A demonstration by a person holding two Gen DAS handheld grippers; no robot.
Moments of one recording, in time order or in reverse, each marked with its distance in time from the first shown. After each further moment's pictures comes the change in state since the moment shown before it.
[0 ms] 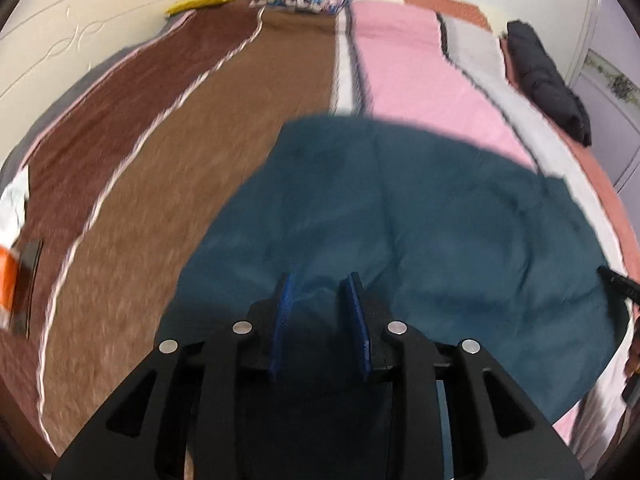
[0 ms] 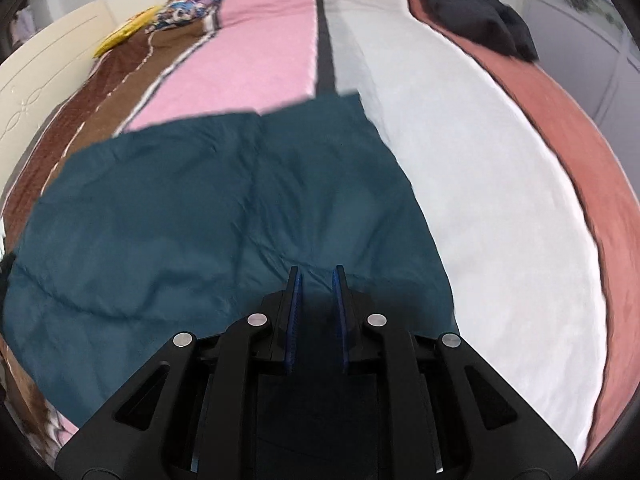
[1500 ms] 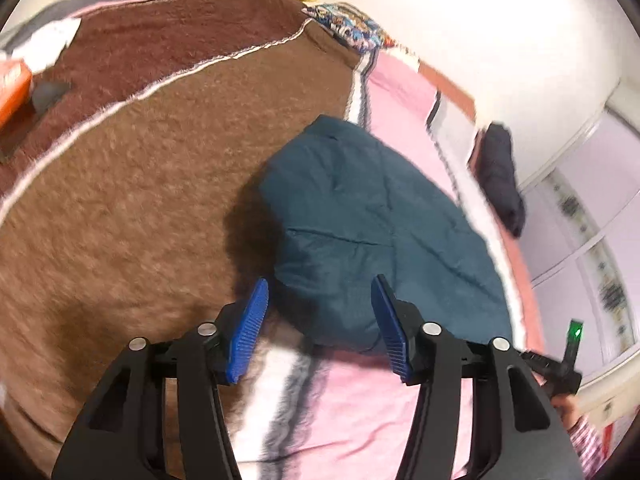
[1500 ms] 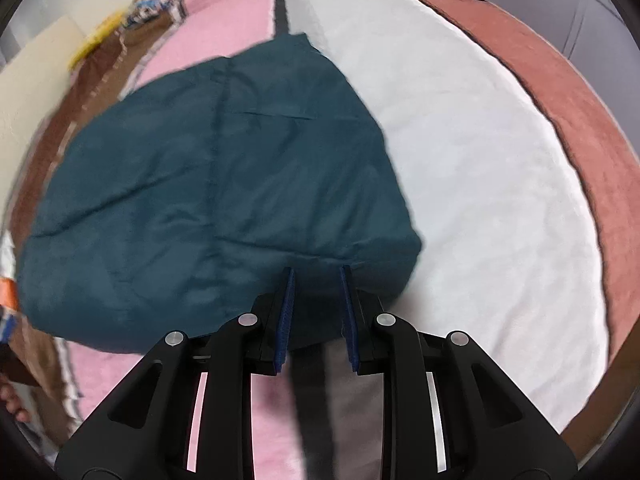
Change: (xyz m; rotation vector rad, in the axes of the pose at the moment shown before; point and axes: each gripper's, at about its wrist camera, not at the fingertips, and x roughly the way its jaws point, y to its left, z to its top) left arm -0.073 0.095 -0.101 -0.396 -0.122 -0.353; right arm -0.050 -0.008 -0.081 0.147 0.090 0.002
